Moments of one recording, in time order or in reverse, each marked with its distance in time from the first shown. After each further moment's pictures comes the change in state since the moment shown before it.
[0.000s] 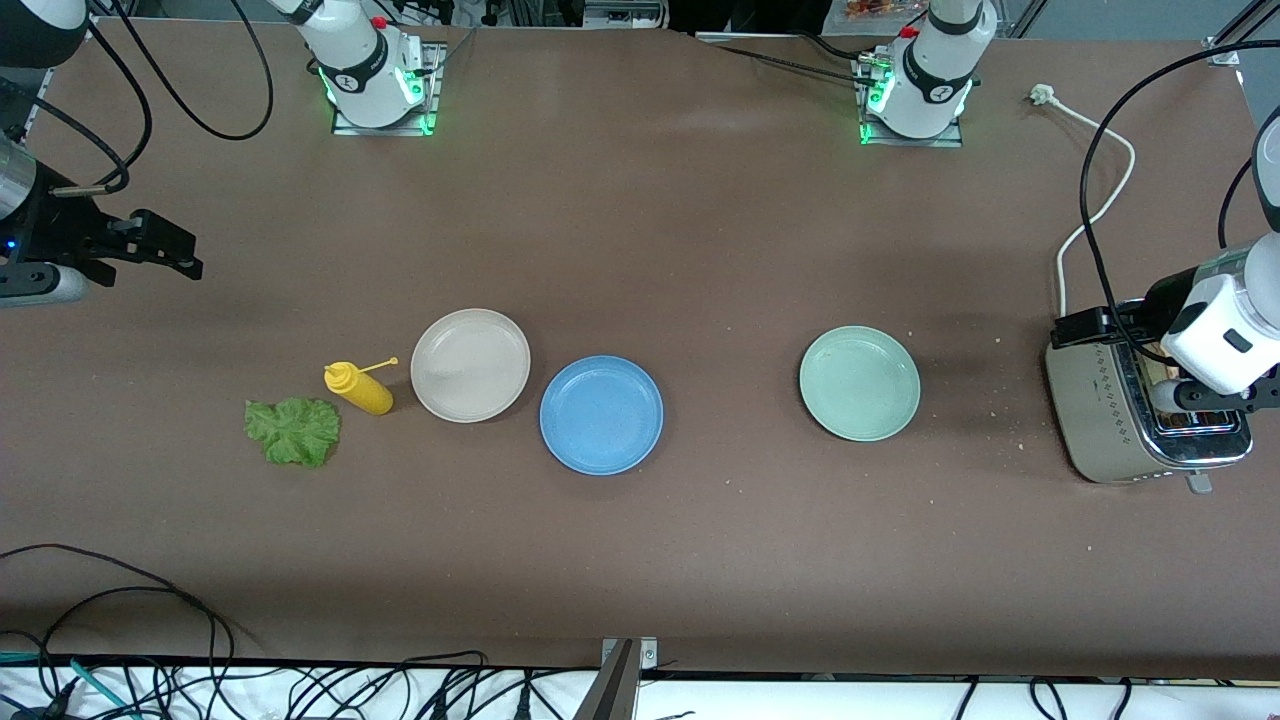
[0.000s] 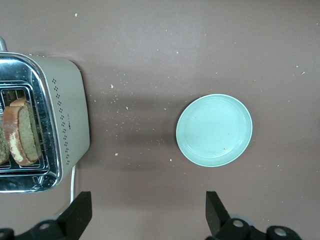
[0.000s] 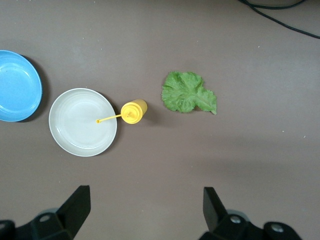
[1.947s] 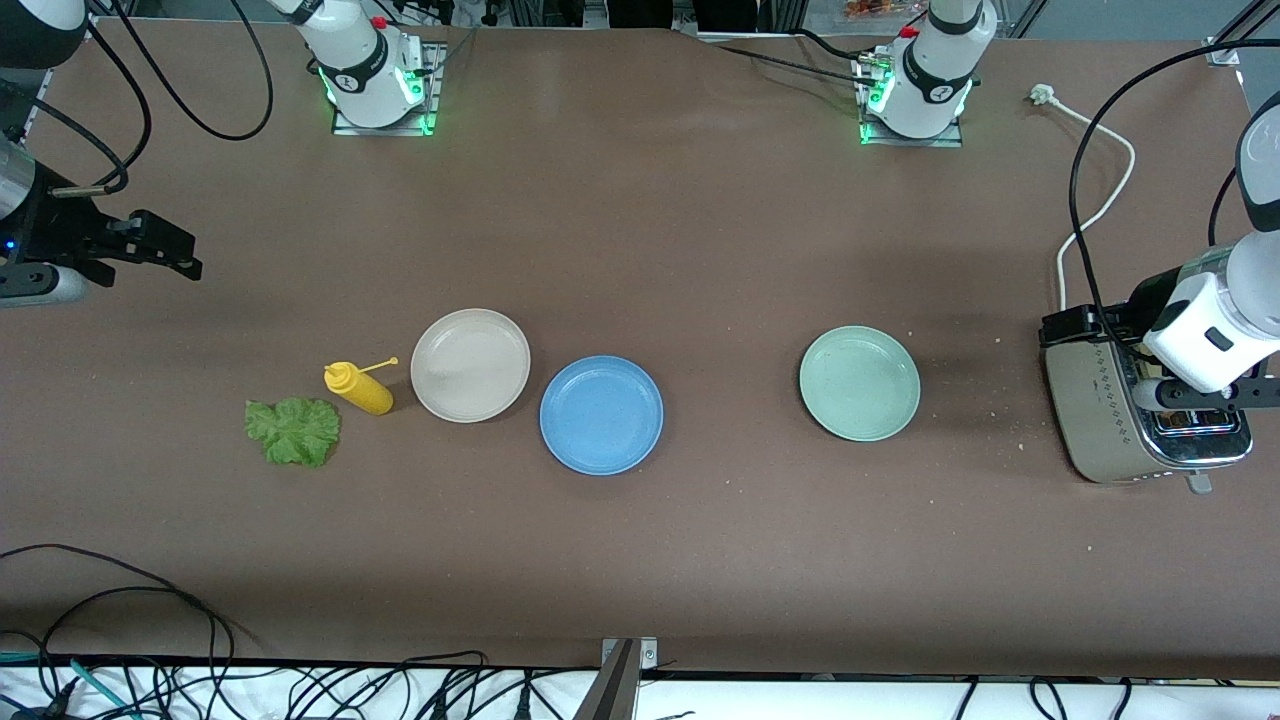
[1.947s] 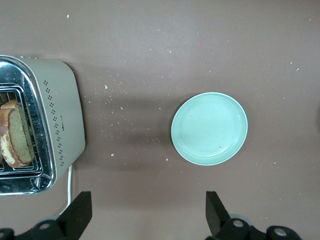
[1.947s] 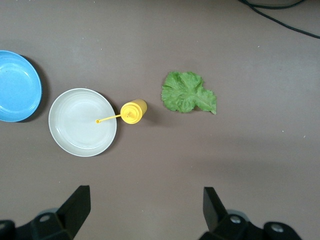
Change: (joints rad) left arm -0.014 0.000 -0.008 0.000 0.000 0.000 0.000; right arm -0.001 0.001 0.000 0.001 0.000 0.000 0.000
